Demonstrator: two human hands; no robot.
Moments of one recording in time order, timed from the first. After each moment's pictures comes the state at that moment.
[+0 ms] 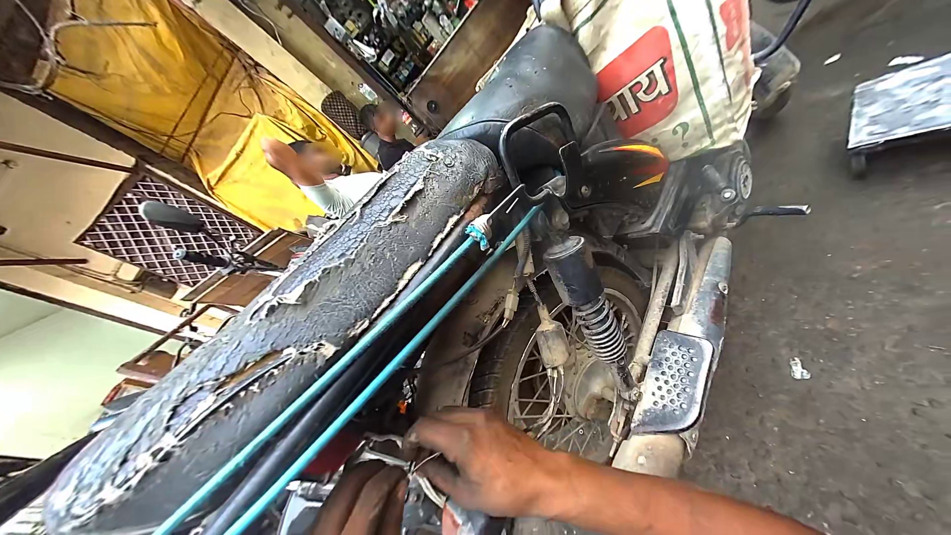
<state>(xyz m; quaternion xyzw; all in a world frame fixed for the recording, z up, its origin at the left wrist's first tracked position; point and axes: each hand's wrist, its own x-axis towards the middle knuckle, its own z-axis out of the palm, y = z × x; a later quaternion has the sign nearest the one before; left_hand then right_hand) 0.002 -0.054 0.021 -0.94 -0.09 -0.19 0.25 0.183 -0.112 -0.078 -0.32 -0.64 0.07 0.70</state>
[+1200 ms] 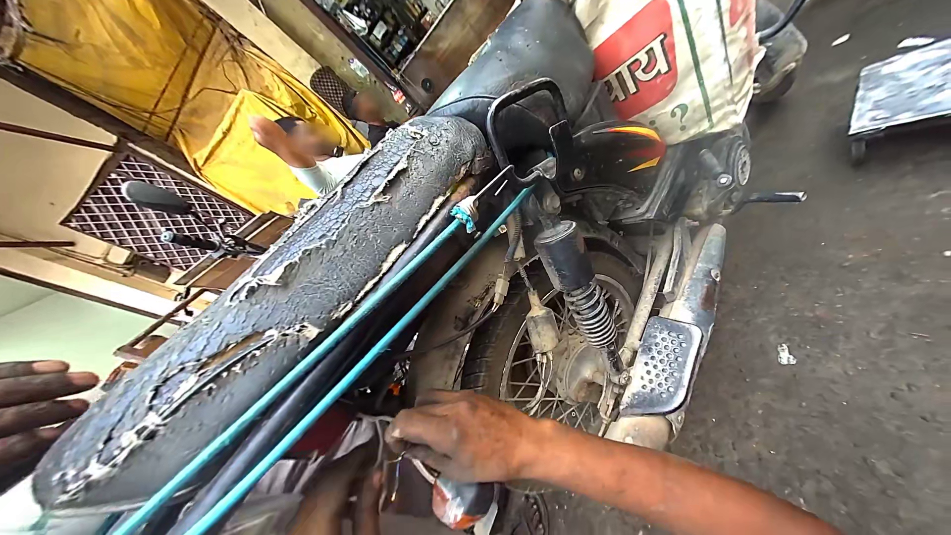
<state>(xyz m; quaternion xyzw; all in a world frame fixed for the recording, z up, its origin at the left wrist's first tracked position) -0.003 -0.075 0.020 -0.95 -0.23 -0.20 -0.01 0.189 -0.107 -0.080 -0.28 -0.68 -0.02 0.68</state>
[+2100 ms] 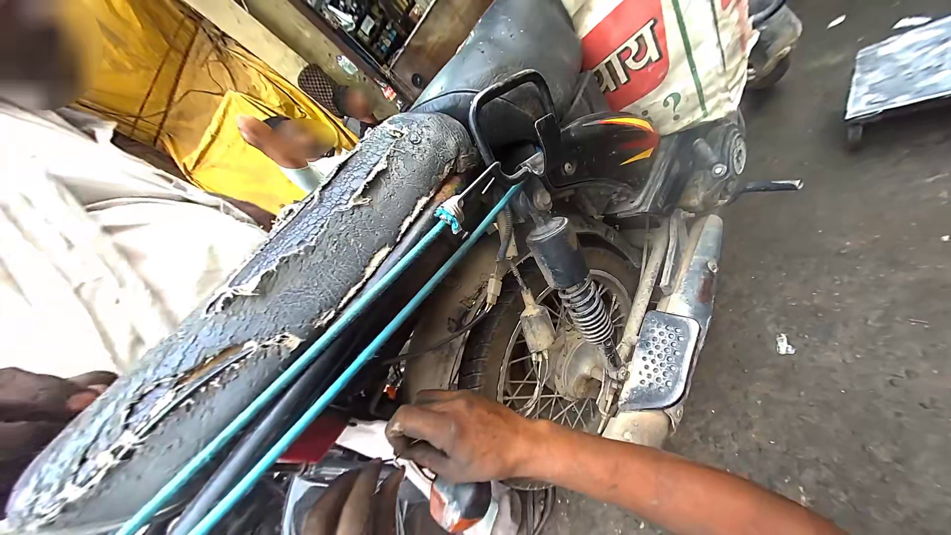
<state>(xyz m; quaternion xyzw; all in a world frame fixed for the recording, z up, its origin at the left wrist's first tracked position) -0.007 -0.065 -0.012 -0.88 -0.13 -0.31 0.33 0.188 -0.100 -0.084 -0.27 -0.66 0.01 0.70</state>
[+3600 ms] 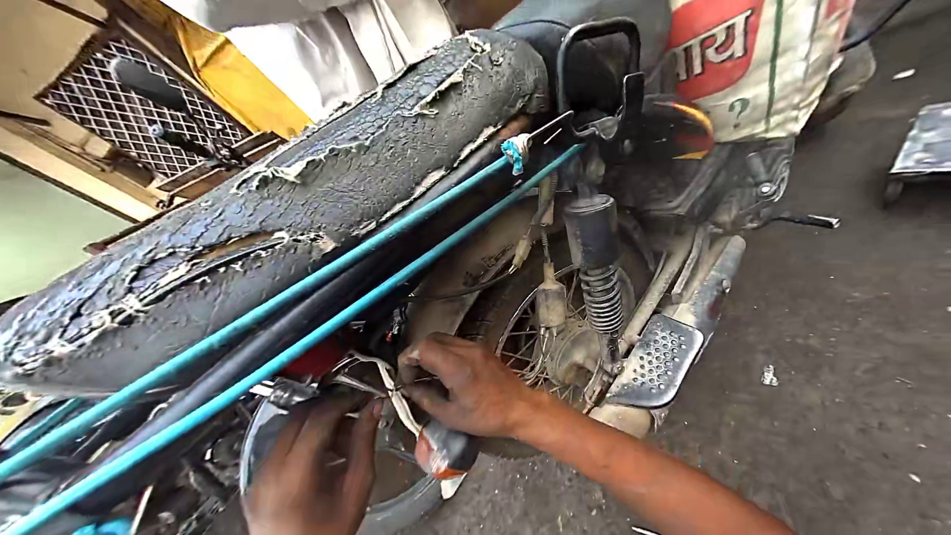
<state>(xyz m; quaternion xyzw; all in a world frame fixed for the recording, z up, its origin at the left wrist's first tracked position) -0.002 -0.079 -0.006 -0.91 -0.23 -0.33 0.10 0.185 -0.101 -0.088 -0.31 -0.63 0.01 0.71</state>
